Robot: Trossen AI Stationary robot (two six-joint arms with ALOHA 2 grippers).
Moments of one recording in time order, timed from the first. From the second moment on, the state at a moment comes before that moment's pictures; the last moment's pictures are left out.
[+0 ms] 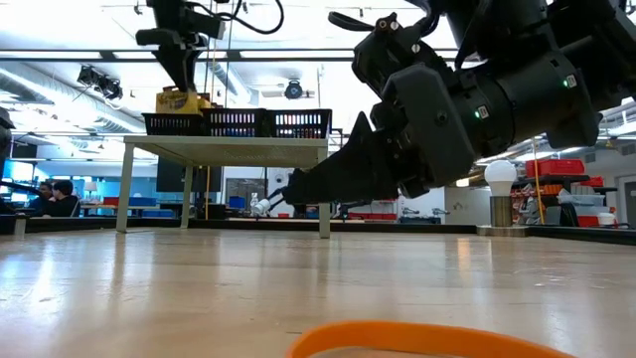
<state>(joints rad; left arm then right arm) 0.51 1.29 1.49 -1.37 -0.44 0.57 0.42 2.07 0.88 0.80 0.40 0.11</state>
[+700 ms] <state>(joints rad) 0.50 1.29 1.68 -1.39 -0.54 0.39 0.41 2.07 0.88 0.79 0.42 0.11</state>
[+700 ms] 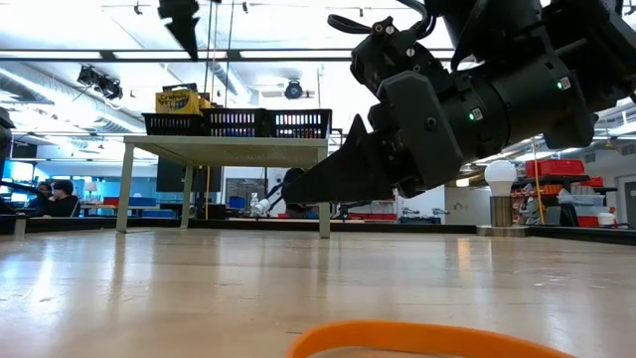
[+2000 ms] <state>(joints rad) -0.07 1.37 0.52 0.81 -0.36 0.07 0.47 1.48 0.64 0.00 0.55 0.48</state>
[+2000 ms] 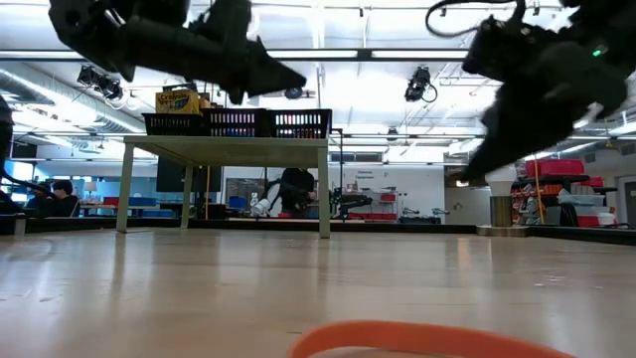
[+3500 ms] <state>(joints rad) -0.09 1.52 0.52 1.05 -0.28 0.02 0.69 1.43 0.59 -0.88 -0.06 0.93</state>
